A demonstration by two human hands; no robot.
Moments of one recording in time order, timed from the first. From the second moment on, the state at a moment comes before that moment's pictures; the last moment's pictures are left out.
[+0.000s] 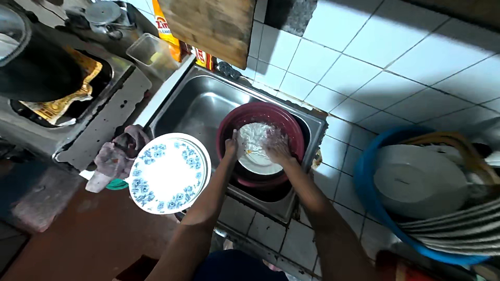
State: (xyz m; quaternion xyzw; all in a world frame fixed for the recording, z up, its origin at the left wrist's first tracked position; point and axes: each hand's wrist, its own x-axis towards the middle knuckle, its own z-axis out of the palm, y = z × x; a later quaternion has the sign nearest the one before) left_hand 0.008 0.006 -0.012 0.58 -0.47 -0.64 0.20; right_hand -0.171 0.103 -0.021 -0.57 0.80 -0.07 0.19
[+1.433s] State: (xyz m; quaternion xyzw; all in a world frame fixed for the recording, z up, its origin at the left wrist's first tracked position) left_hand -0.063 0.013 -0.029 0.50 -0.18 -0.77 0.36; right_hand -0.155 0.190 0.128 -0.31 0.79 -0.51 0.14
